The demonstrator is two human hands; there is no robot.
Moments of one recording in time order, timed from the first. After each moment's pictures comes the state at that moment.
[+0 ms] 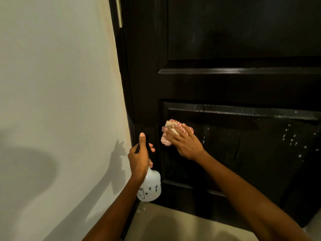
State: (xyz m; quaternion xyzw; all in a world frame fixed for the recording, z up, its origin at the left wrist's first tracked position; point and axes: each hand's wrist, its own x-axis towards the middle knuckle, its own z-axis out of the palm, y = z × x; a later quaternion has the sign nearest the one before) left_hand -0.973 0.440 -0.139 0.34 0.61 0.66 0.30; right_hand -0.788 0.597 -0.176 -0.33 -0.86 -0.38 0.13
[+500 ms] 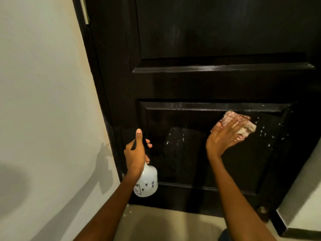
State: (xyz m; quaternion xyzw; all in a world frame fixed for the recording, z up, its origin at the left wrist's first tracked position) left_hand -0.923 0.465 -0.134 0.39 0.57 0.65 0.33; right_hand -0.659 0.567 -0.163 -0.67 -0.42 -0.03 0.61
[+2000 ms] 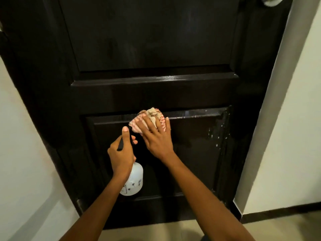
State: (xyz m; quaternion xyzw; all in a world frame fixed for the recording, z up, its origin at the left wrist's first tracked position) left_hand -0.811 0.479 -0.093 0.48 0.50 0.66 0.29; right_hand -0.669 0.580 -0.138 -0.48 -0.71 -0.33 0.39
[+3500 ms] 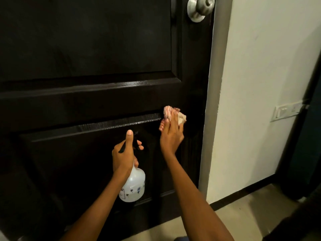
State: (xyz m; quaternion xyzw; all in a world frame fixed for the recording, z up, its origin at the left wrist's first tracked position) left_hand -0.676 0.471 -0.091 0.59 0.43 0.54 0.40; right_hand -0.502 0.534 -0.117 -0.65 -0.34 -0.02 0.68
